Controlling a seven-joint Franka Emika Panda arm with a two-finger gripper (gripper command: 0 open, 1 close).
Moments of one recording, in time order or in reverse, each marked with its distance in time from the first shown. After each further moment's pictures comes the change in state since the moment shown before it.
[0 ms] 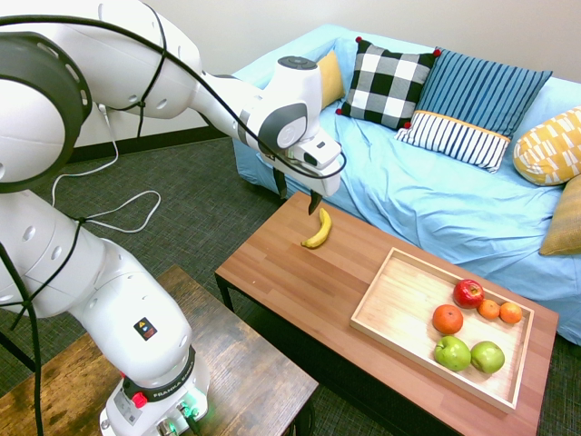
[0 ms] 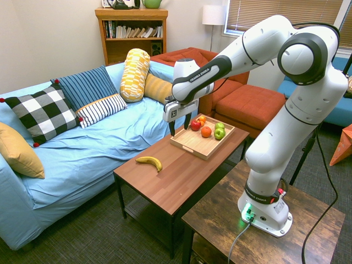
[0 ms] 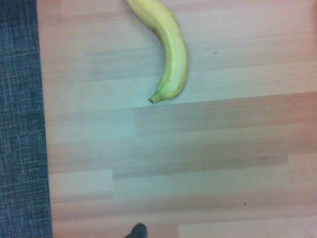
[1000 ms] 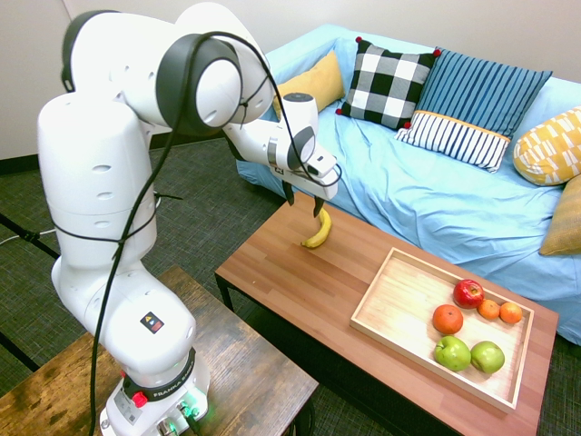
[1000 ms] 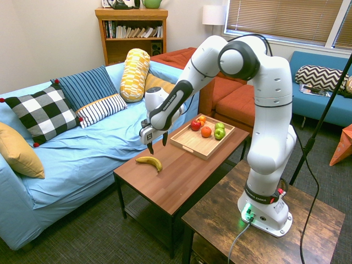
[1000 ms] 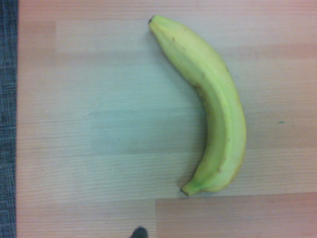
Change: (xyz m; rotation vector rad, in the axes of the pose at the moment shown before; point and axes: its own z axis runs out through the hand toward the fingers) arm 0.024 -0.123 0.154 -0.060 0.046 -0.042
